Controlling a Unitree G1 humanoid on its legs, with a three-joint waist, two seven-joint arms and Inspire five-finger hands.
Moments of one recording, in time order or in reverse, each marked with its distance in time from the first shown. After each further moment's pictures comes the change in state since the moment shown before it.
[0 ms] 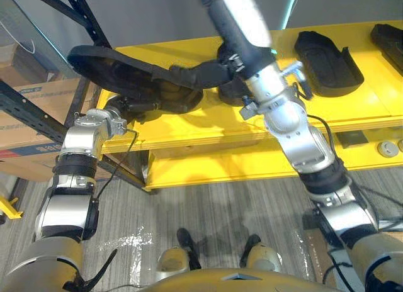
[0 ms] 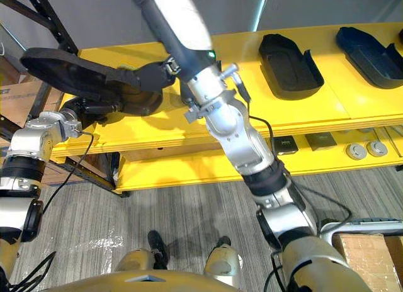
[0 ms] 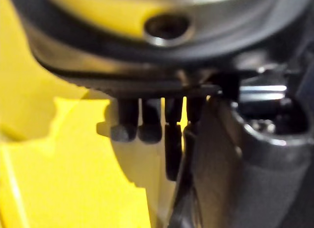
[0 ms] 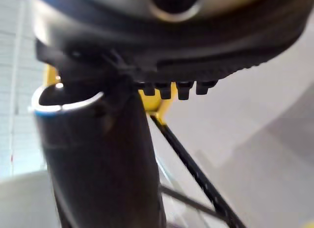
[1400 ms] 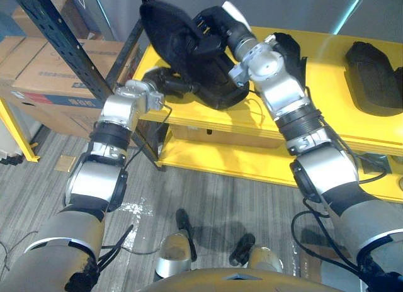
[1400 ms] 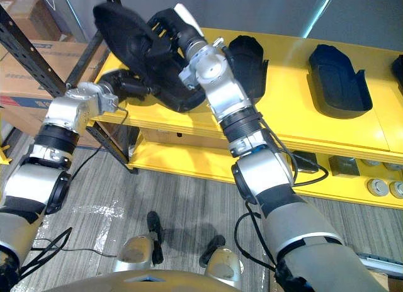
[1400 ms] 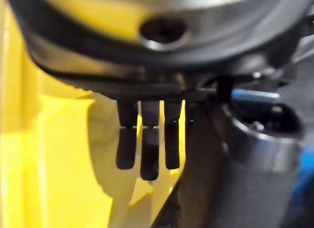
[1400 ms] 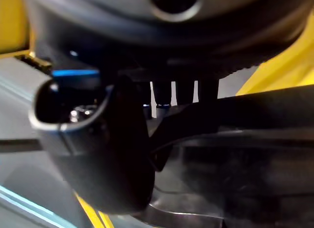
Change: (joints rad) left arm -0.299 -0.124 -0.127 0.103 -0.021 -0.048 0.142; right arm -0.384 0.153 -0.161 0.671 0.258 0.323 0.048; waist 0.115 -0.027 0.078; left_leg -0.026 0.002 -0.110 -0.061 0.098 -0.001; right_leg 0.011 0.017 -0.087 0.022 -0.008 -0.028
